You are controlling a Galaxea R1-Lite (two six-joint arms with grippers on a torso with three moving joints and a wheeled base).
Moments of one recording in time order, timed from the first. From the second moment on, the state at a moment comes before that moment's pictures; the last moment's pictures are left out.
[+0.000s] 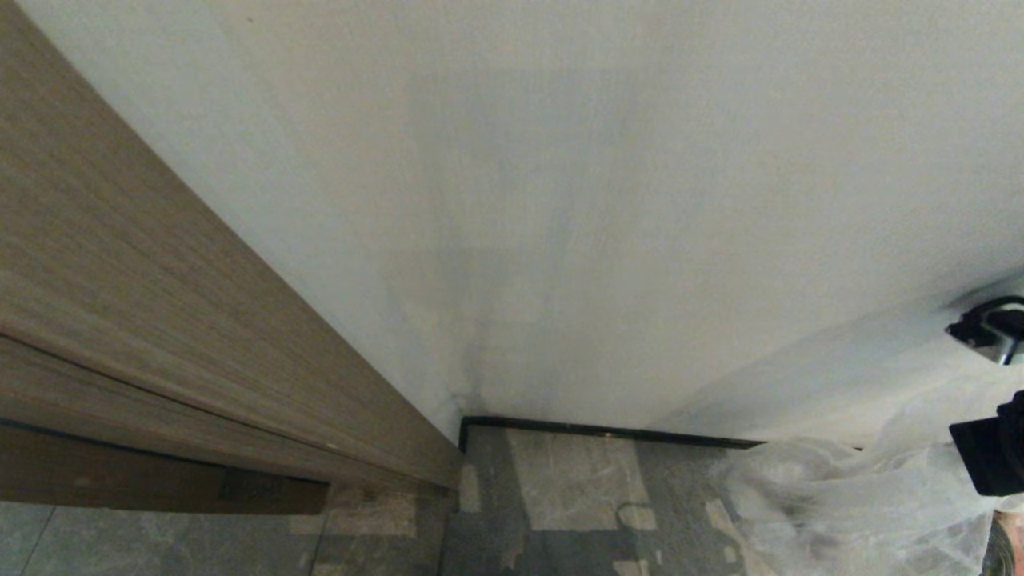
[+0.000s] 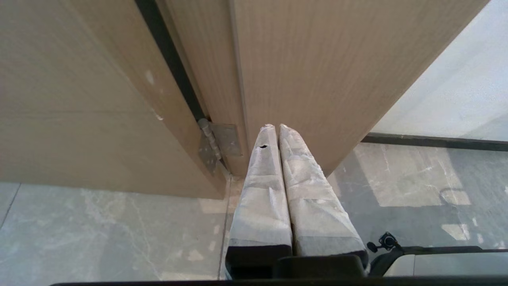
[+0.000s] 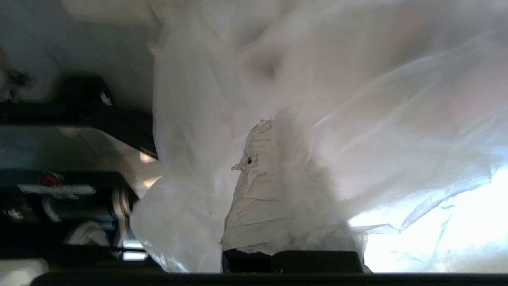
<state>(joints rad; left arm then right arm) 0.00 0.00 0.00 0.00 0.00 0.00 -0.05 1.34 -0.81 0.44 -0.05 -0.13</state>
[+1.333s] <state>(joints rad) 0.00 0.00 0.00 0.00 0.00 0.00 -0.36 1.66 -0.54 0.01 -0.16 -0.47</state>
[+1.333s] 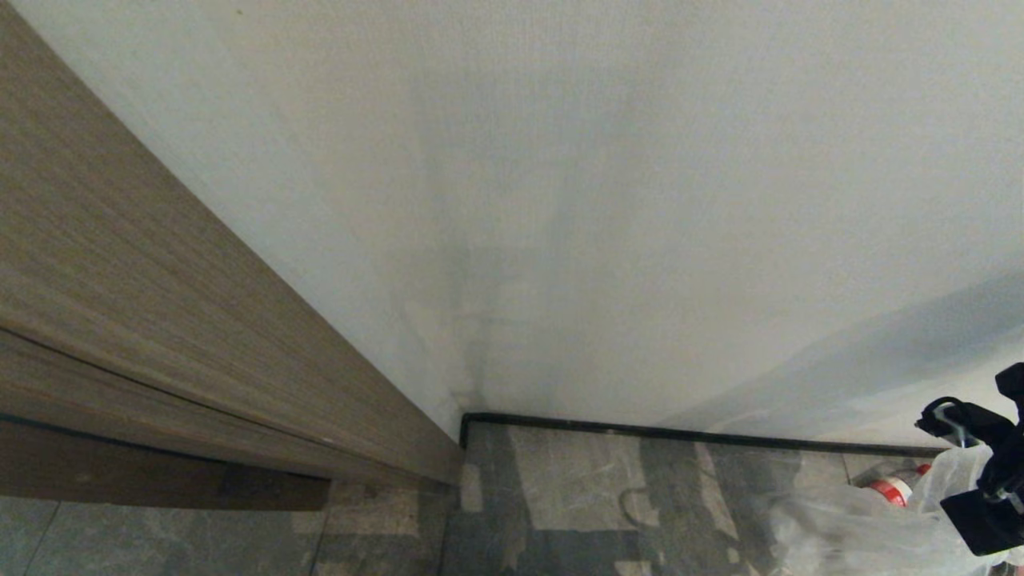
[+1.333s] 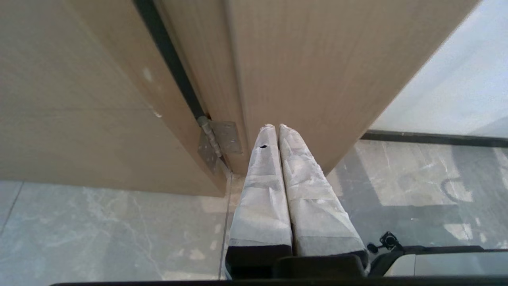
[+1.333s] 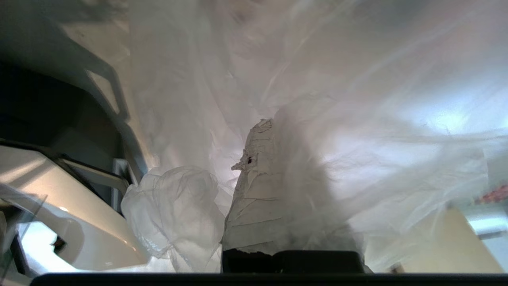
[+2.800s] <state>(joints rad) 0.00 0.00 0.00 0.00 0.00 0.00 -0.40 1.66 -0.44 0.00 -0.08 -0.51</state>
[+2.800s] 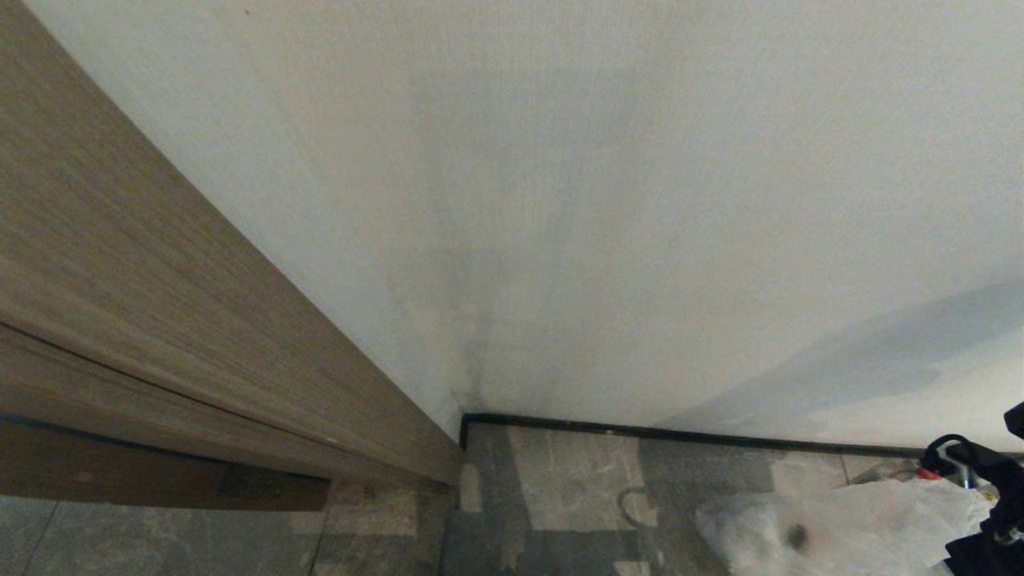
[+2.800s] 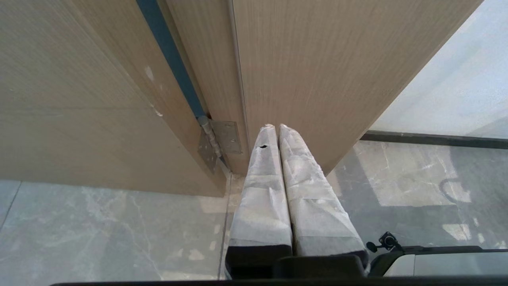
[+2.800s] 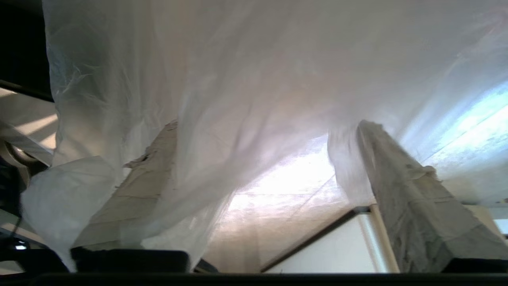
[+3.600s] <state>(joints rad) 0.00 0.00 0.00 0.00 0.00 0.00 -0.40 1.48 -0.42 -0.08 0.01 -0.48</state>
